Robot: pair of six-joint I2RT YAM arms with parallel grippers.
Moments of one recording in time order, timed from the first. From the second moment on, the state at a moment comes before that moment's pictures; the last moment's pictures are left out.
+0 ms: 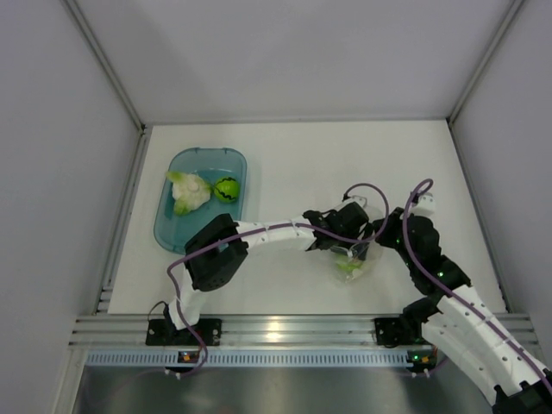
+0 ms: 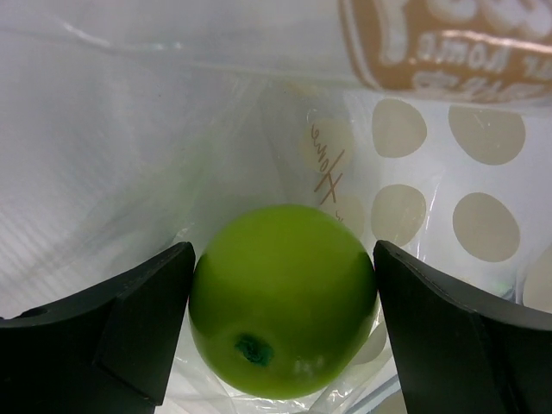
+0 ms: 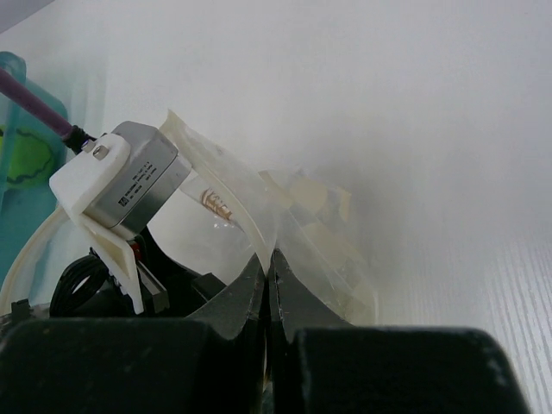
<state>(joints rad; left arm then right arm) -1.12 2.06 1.54 -0.38 -0.09 -0.69 0.43 0.58 0.44 -0.26 0.22 0.60</state>
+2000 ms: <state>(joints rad) -1.22 1.72 1.25 -0.13 -0.32 -0.32 0.47 0.91 0.85 -0.47 -0.01 0.23</state>
